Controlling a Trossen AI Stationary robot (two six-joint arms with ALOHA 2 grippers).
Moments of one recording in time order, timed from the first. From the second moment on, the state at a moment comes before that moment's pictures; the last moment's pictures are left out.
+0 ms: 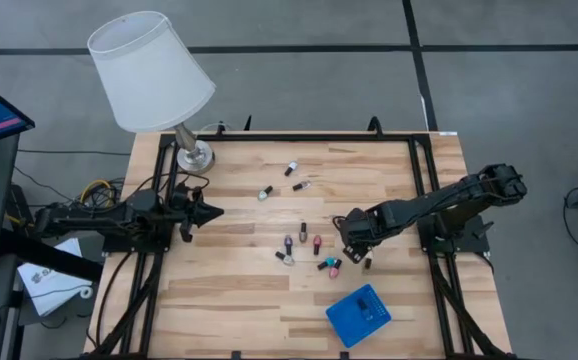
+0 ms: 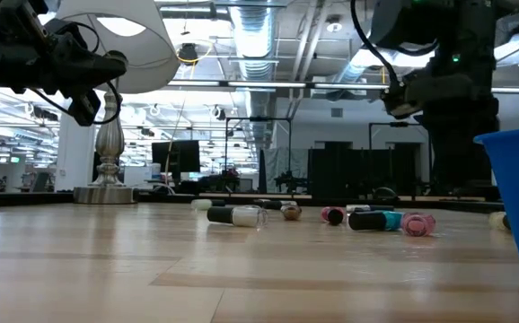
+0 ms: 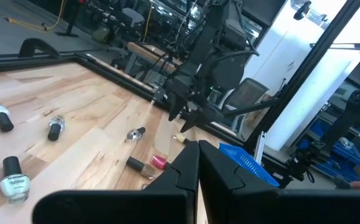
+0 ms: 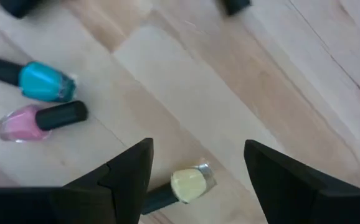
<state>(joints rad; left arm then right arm) 0.06 0.13 0.01 0.16 0.00 -0.51 0.20 1.49 0.88 -0.87 0.08 0.99</state>
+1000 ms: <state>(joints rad) 0.06 0.00 0.01 0.25 0.00 -0.51 0.34 1.49 0.75 -0.77 0.05 1.62</state>
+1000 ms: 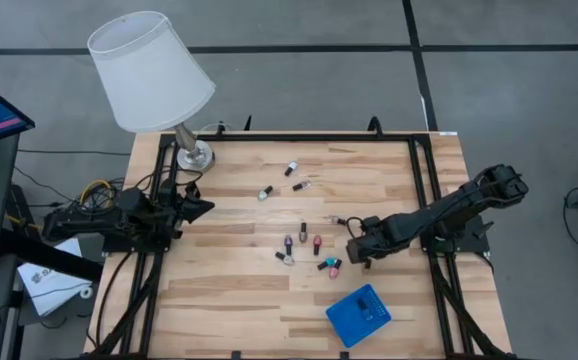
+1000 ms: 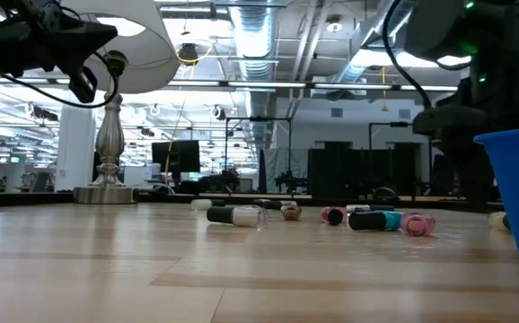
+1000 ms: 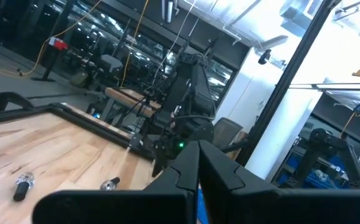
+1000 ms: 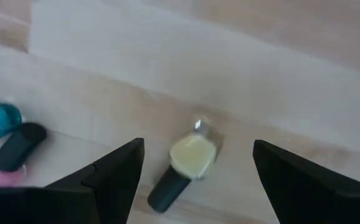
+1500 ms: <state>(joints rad) 0.06 0.00 0.01 0.25 0.00 -0.51 0.39 1.62 0.77 -0.72 0.03 1.68</state>
